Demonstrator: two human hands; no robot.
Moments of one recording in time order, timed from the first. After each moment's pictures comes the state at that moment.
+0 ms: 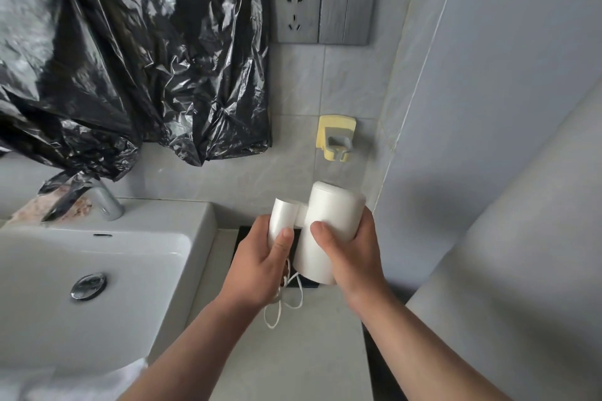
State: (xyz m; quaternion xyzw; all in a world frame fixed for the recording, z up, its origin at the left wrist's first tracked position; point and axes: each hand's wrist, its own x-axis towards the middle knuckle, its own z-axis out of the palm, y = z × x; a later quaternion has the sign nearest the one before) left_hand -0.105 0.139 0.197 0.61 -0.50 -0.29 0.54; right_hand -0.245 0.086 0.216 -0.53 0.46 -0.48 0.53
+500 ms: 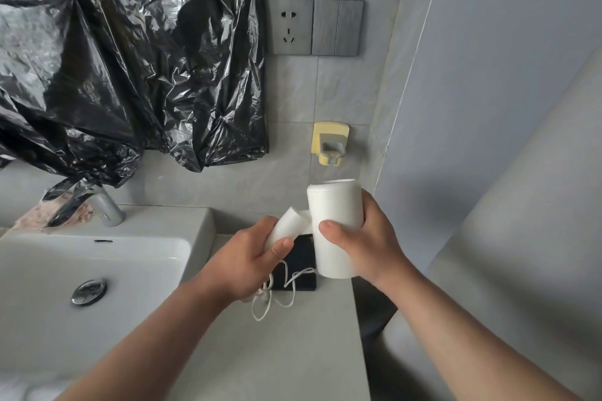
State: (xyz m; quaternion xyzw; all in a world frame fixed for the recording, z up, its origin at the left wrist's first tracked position) left_hand -0.072 0.141 0.222 0.62 -0.64 -0.27 0.35; right_hand -0.279 0.067 0.240 -0.64 0.45 -0.41 0.48
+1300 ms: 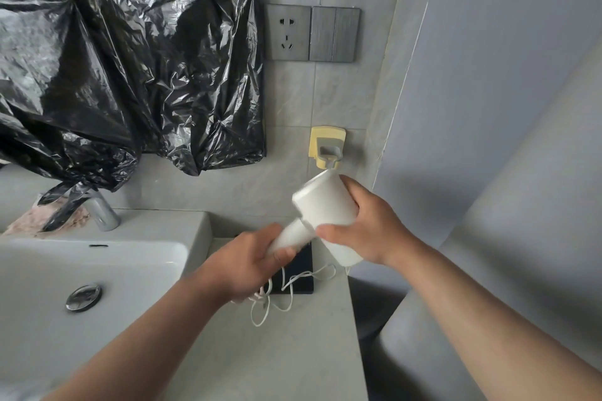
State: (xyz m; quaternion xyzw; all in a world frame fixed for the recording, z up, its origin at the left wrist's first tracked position) left_hand -0.068 0.135 0.225 0.62 -0.68 -0.28 0.29; right_hand -0.287 0.051 0.272 -0.76 0.43 -0.28 0.39
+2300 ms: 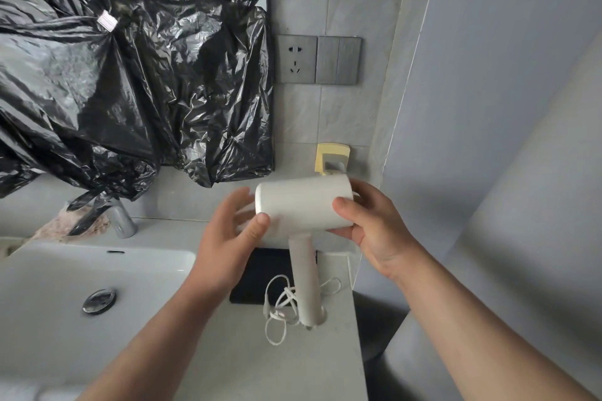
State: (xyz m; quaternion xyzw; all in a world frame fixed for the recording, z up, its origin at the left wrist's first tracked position) left_hand -0.078 0.165 0.263 0.53 -0.50 -0.31 0.62; right_hand -0.284 0.058 0.286 -0.57 0.27 -0.42 0.65
